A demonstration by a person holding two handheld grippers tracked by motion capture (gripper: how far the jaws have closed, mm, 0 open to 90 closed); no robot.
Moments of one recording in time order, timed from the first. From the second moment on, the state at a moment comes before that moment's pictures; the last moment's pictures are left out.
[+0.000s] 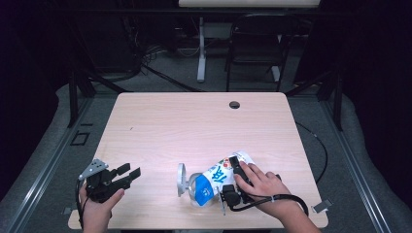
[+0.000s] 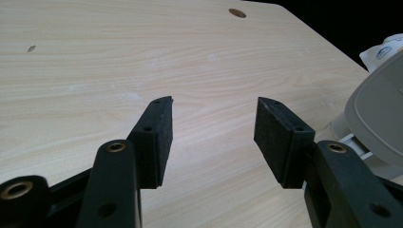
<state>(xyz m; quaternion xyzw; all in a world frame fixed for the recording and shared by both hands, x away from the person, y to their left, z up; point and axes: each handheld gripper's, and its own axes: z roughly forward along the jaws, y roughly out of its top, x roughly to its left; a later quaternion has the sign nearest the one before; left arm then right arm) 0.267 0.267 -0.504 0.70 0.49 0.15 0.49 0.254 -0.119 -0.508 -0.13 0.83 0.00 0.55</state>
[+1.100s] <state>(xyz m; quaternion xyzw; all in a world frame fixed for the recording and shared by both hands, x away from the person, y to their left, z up) 0.267 0.269 -0.503 0.70 0.49 0.15 0.49 0.254 -0.118 -0.507 -0.14 0.83 -0.01 0.55</state>
